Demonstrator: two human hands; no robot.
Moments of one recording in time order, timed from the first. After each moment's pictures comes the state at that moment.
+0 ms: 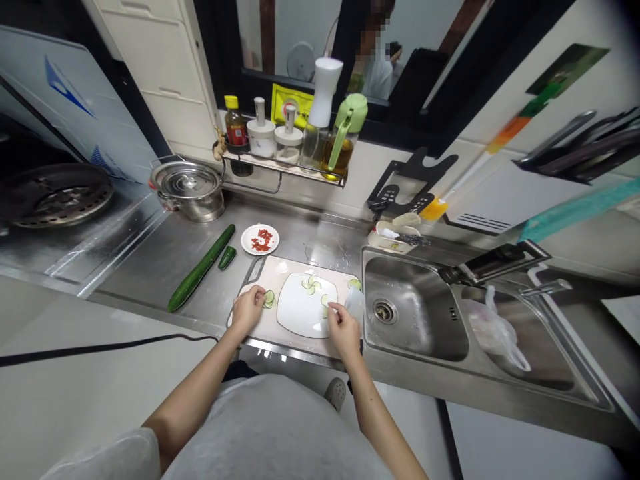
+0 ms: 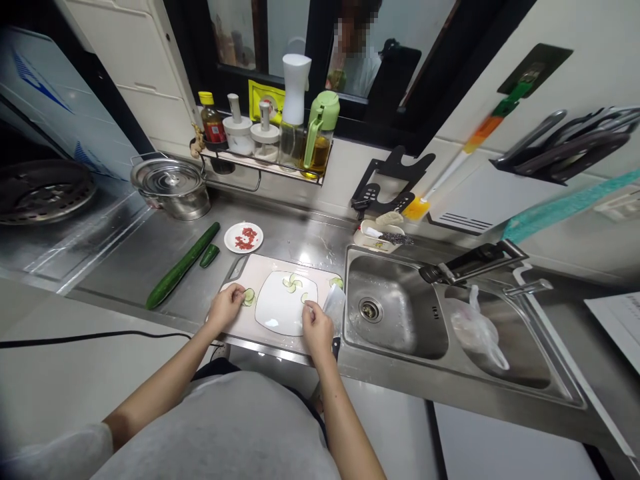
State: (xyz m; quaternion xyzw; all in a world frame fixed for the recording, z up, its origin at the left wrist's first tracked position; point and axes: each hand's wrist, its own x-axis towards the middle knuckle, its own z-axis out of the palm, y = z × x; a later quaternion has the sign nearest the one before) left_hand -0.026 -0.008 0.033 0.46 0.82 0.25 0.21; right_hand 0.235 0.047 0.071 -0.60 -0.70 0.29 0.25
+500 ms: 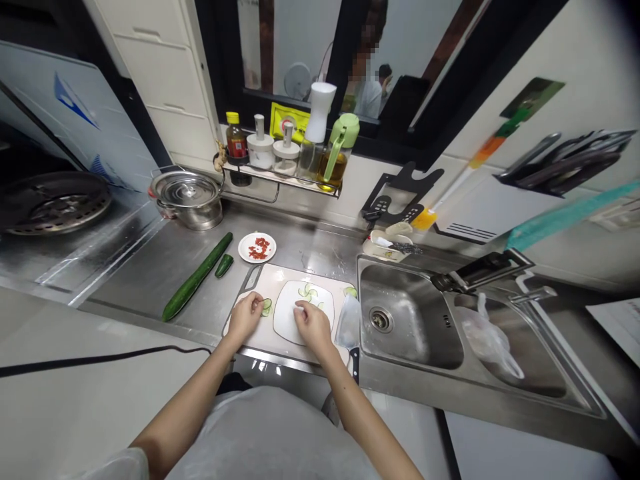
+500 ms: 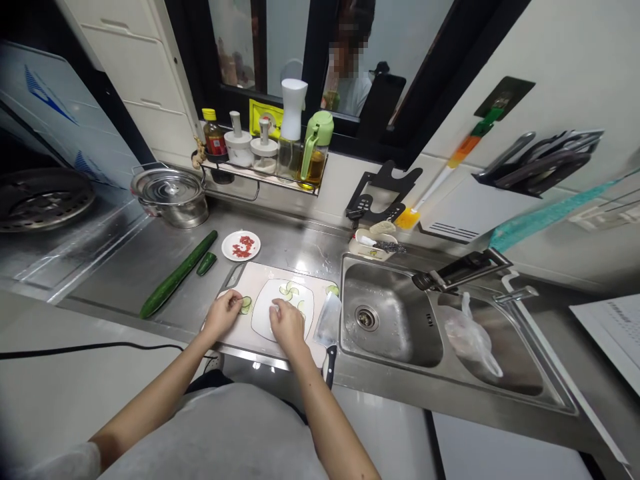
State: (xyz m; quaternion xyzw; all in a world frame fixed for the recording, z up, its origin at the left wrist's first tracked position) left_hand -0.029 -0.009 0.025 0.51 0.77 0.34 0.19; right_hand 0.174 0.048 0.096 -0.51 -0.79 0.30 0.16
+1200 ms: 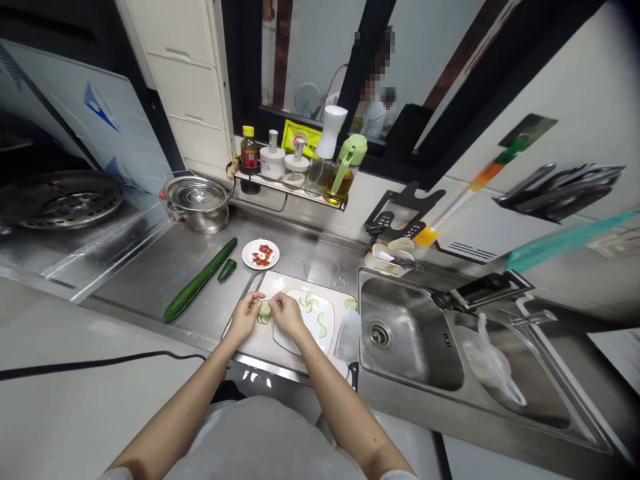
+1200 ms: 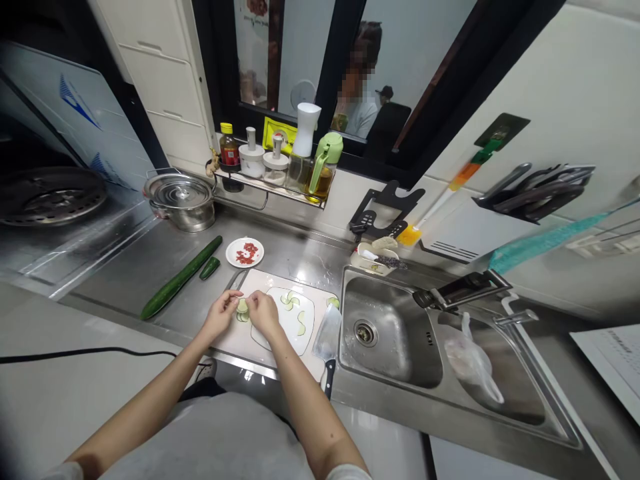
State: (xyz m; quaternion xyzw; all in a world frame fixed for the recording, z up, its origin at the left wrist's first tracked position) left_hand -0.035 -0.001 0.022 0.40 0.66 0.56 0.31; right_hand 0.096 0.075 0.074 -0.43 -0.78 0.42 0.20
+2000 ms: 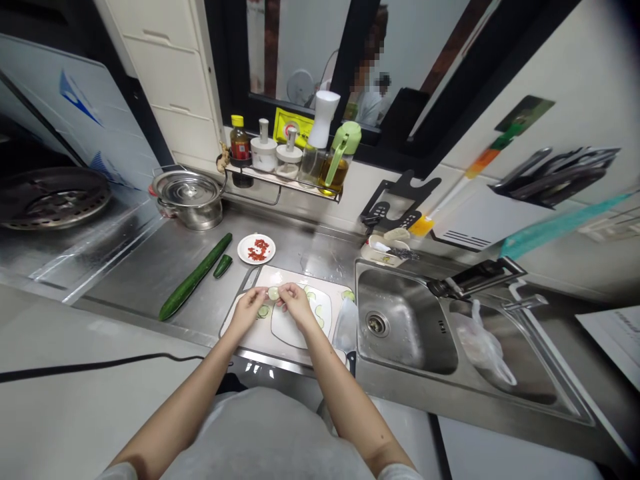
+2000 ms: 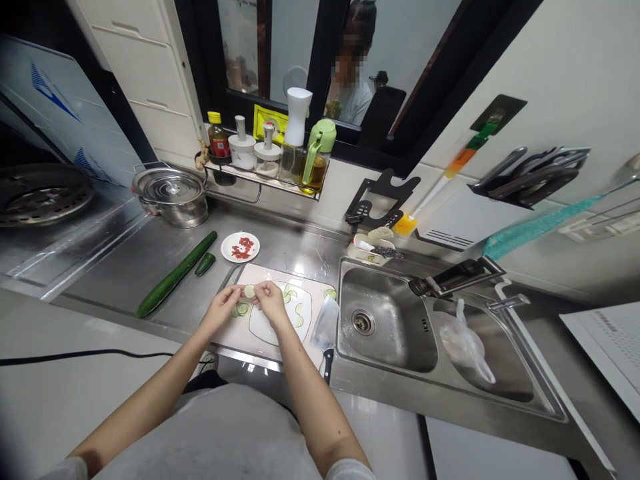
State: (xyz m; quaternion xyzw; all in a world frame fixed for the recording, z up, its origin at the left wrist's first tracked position) left_hand -0.020 0.002 0.048 0.41 0.66 0.55 0.32; right_hand 0.110 0.083 0.085 -0.43 -0.53 0.68 0.28
